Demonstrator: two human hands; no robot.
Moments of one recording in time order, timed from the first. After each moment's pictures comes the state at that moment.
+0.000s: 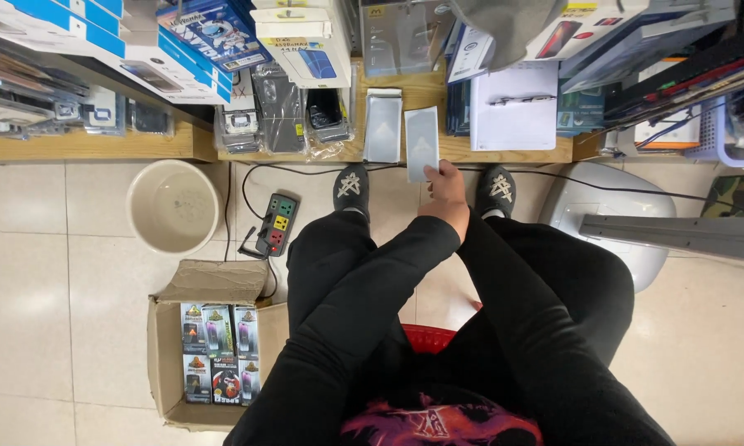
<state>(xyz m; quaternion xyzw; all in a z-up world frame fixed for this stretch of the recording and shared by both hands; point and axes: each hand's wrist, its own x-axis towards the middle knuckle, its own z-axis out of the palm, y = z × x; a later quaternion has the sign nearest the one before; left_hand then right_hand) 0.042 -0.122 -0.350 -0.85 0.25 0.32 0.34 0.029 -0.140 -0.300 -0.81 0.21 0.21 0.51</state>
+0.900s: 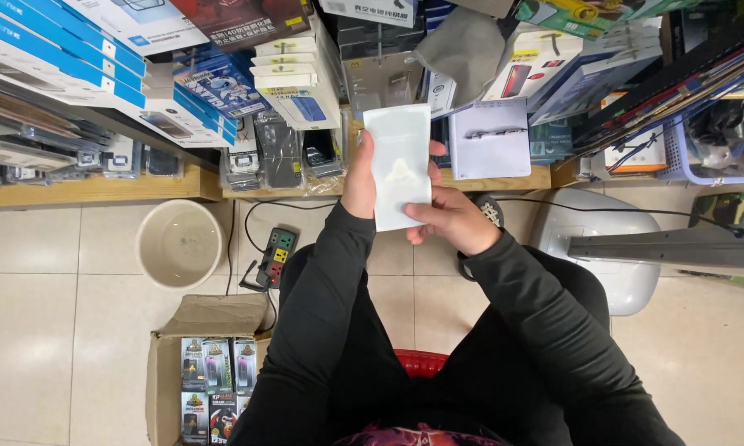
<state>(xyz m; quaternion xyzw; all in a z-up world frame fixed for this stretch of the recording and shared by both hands) 0.007 0.017 0.039 -0.27 0.12 0.22 -0.93 -0.019 -0.143 0.024 -0.55 -0.06 0.31 0.77</state>
